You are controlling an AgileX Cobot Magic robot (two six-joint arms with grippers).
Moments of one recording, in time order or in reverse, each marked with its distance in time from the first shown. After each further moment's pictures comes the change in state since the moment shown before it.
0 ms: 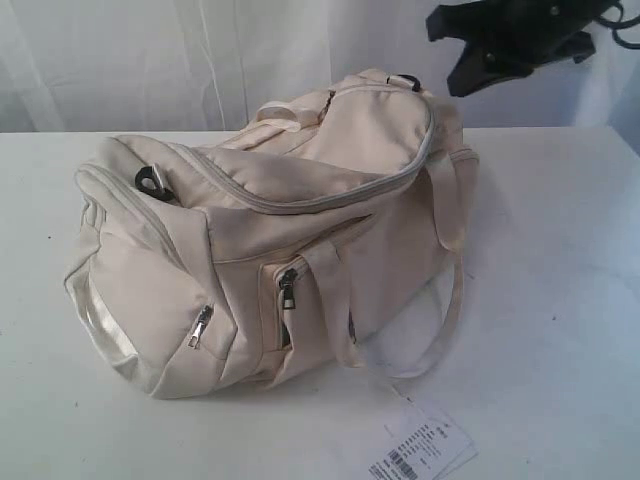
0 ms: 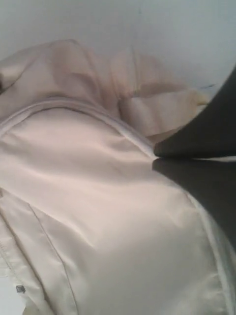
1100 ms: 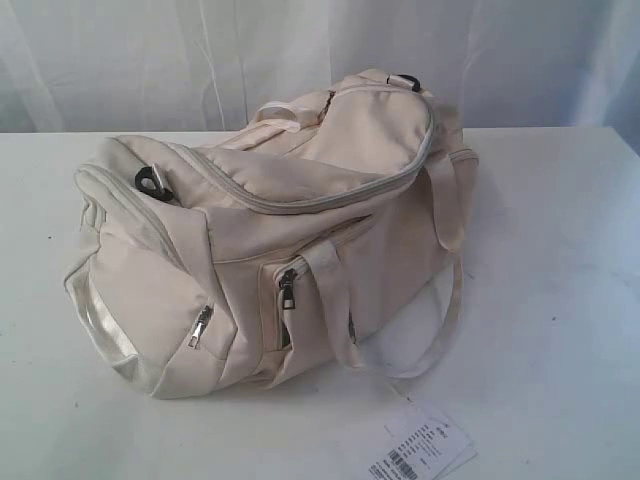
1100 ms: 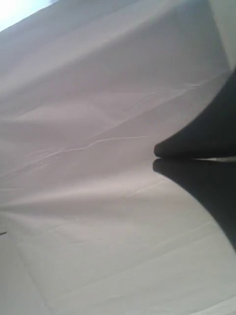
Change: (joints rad) left arm 0.344 -0.582 0.719 -0.022 -1.697 -0.397; right arm -0.069 -1.795 1.726 -0.306 -1.387 0.613
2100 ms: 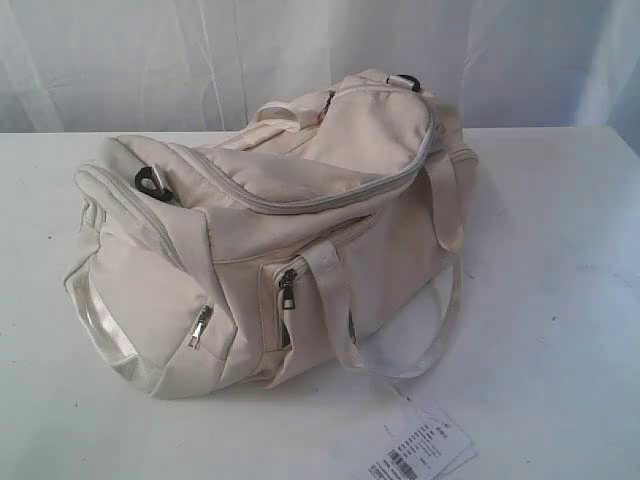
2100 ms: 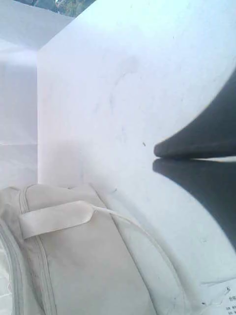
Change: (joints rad) left arm 0.000 0.002 0.000 0.000 0.863 0.218; right arm 0.000 0.002 0.003 -0.079 0.714 -0.334
